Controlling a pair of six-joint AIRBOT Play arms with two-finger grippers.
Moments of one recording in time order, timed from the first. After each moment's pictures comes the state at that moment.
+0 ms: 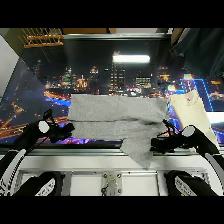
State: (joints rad) left arm -0.02 -1.05 0.50 1.29 -0.88 -1.95; right arm -0.09 -1.03 0.38 -1.00 1.15 1.36
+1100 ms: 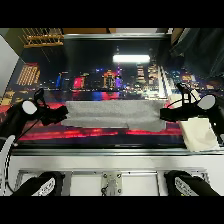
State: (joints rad) left arm 0.03 -1.15 0.85 1.28 -1.03 -1.82; right arm -0.08 -1.09 0.90 -1.15 1.17 1.45
